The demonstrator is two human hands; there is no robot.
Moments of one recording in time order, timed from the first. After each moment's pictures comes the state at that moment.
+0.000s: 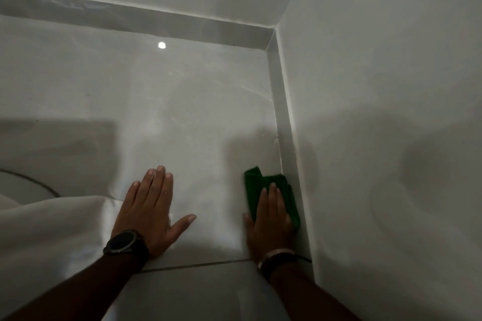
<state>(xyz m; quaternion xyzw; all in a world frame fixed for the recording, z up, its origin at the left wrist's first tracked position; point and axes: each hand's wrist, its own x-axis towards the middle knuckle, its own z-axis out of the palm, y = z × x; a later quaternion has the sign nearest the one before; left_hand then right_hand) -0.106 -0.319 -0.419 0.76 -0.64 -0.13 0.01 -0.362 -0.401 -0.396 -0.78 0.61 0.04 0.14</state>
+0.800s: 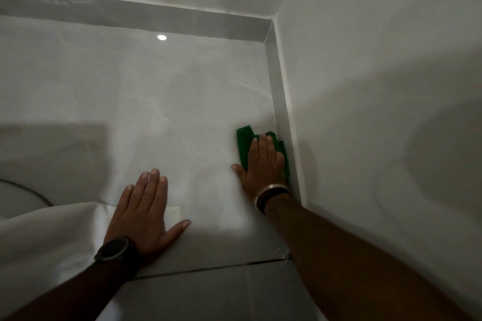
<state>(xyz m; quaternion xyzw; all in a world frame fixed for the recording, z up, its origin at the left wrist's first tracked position) -0.105 -0.323 -0.419 0.75 -0.65 -0.12 0.01 -0.319 -0.522 -0.392 -0.82 0.54 0.14 0.09</state>
